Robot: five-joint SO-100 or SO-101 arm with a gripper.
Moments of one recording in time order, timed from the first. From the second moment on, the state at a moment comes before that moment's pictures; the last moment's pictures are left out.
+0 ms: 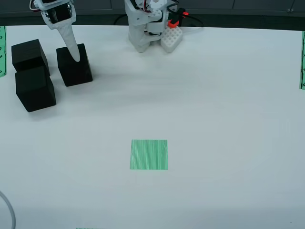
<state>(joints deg) 64.3 101.4 108.7 89.6 -97.2</state>
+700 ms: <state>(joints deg) 60.4 91.8 107.8 85.4 -91.7</state>
